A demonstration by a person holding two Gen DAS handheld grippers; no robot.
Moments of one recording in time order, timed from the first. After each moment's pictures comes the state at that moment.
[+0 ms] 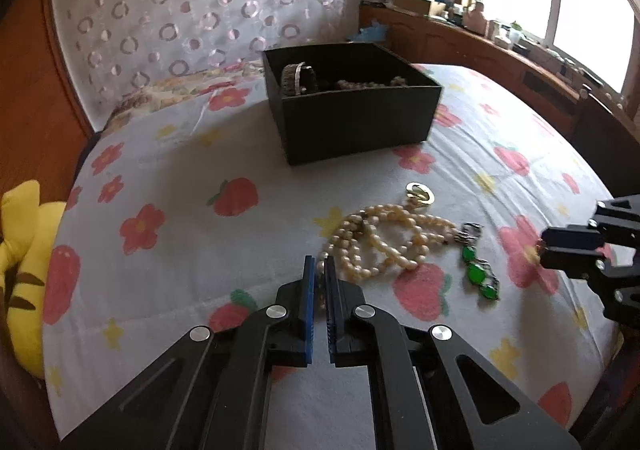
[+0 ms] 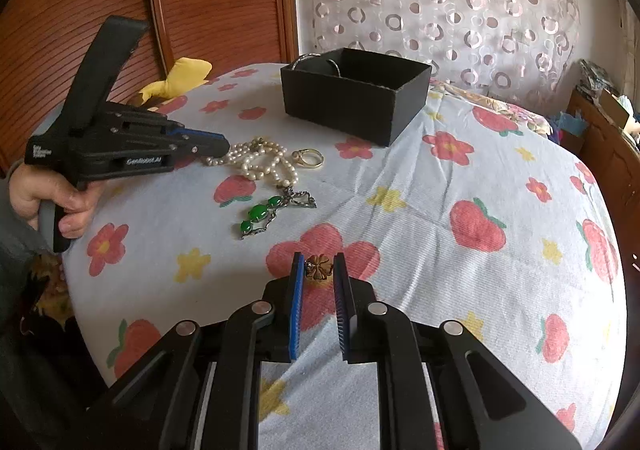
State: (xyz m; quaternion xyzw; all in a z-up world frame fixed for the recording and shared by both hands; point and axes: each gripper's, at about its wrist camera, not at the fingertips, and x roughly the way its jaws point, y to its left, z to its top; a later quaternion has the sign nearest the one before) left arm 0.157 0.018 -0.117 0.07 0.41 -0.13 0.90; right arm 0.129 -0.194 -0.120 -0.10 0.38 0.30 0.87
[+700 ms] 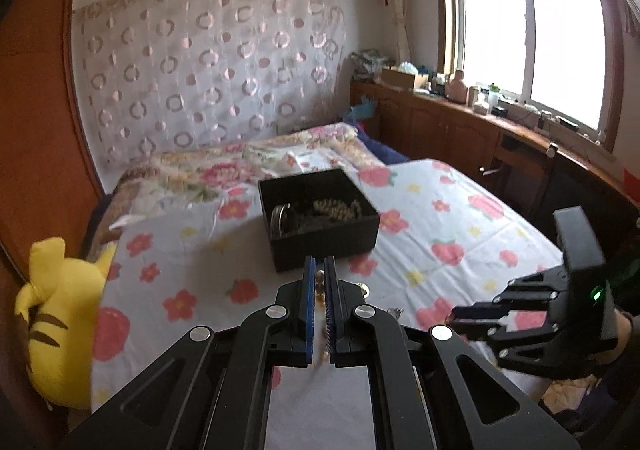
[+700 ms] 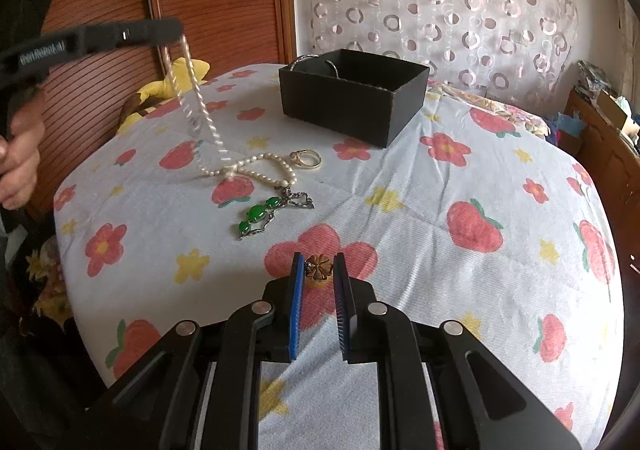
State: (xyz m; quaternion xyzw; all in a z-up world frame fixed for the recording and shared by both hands) left arm 0.105 0.004 -0.014 0.06 0.28 -0.14 0.95; right arm 0.128 -0.194 -0.120 -0.11 0.38 0.29 0.87
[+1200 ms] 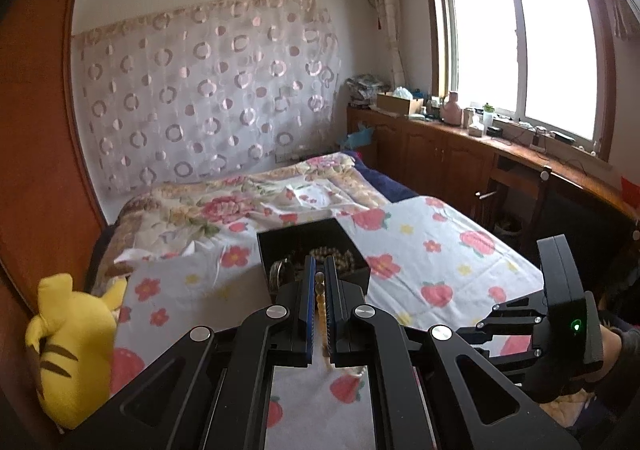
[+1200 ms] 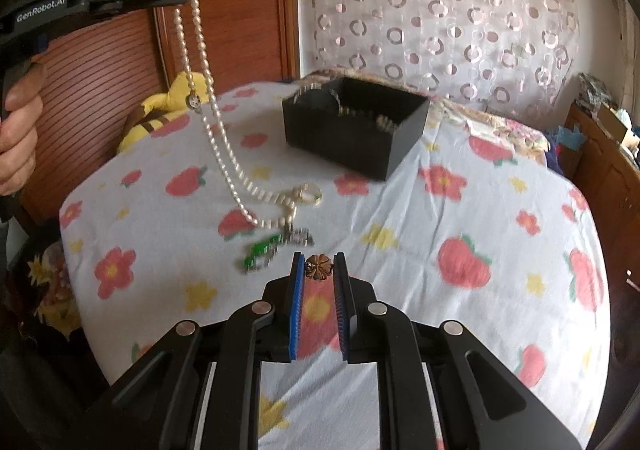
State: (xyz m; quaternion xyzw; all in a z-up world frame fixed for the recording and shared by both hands) left arm 0.106 -0.006 0.028 0.06 0.23 -0.15 0.96; right arm 0.134 -0.191 -0.093 -0.11 0.35 0.30 0.88
